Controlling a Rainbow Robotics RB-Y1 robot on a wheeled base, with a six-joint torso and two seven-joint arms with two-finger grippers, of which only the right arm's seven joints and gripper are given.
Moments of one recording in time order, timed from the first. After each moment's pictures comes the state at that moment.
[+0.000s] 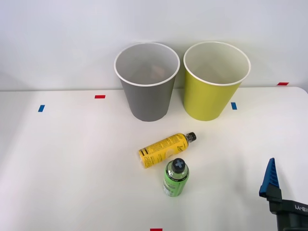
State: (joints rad) arm 0.73 -0.04 0.02 -1.87 -0.11 -0.63 1.34
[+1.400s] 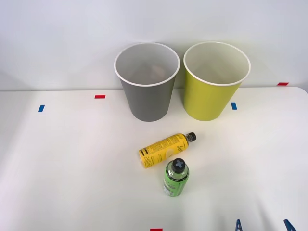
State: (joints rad) arm 1.03 -0.09 0.18 -1.77 0.11 -0.89 1.51
